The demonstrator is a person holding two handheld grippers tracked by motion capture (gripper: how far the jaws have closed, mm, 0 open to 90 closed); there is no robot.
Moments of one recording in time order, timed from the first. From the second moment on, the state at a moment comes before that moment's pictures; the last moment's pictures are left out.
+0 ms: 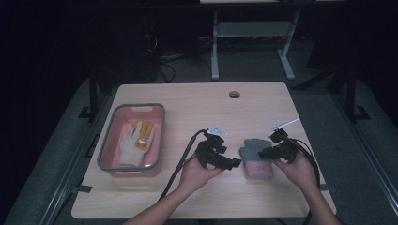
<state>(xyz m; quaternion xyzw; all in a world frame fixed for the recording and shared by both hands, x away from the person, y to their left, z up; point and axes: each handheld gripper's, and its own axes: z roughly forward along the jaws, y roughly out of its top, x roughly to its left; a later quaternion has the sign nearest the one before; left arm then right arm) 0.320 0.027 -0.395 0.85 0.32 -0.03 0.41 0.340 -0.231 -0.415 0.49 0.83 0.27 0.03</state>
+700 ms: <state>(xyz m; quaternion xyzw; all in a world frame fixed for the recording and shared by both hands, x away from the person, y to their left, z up) 0.326 -0.008 -0.424 0.84 0.36 -0.09 0.40 0.324 -0.257 -0.423 0.52 0.80 0.31 0.01</state>
